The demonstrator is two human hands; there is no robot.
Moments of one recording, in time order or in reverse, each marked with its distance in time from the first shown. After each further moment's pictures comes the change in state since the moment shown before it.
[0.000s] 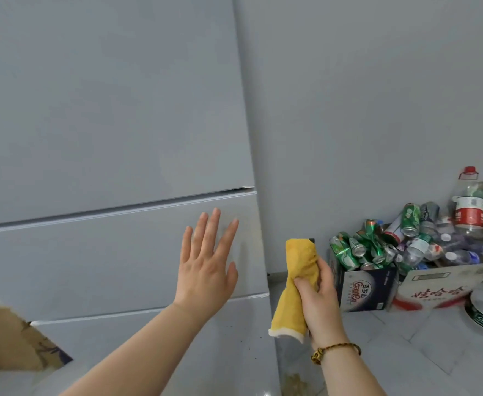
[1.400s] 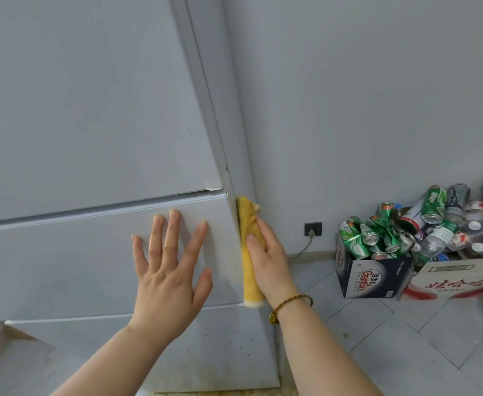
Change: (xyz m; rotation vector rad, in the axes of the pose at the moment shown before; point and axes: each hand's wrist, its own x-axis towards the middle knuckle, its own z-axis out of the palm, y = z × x) left_hand 0.006 -0.006 0.032 0.084 -0.006 -0.038; right_hand 0.097 0.010 0.043 -0.126 -0.313 -0.098
